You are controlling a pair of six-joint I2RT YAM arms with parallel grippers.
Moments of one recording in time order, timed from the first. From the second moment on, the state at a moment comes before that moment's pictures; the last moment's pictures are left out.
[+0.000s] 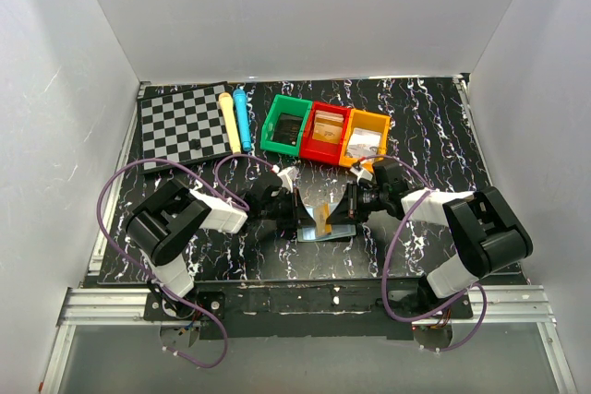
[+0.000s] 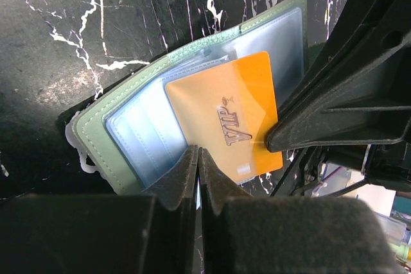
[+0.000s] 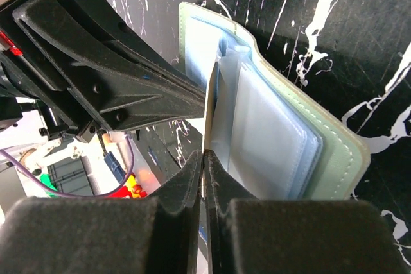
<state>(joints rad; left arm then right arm) -0.74 1.73 0.61 0.48 0.42 -0.83 0.43 1.54 0.55 0.14 -0.81 0.73</state>
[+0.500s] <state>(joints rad) -0.75 1.72 0.60 0.47 0.40 -0.84 0.43 1.49 0.58 0.00 -0.76 0.66</state>
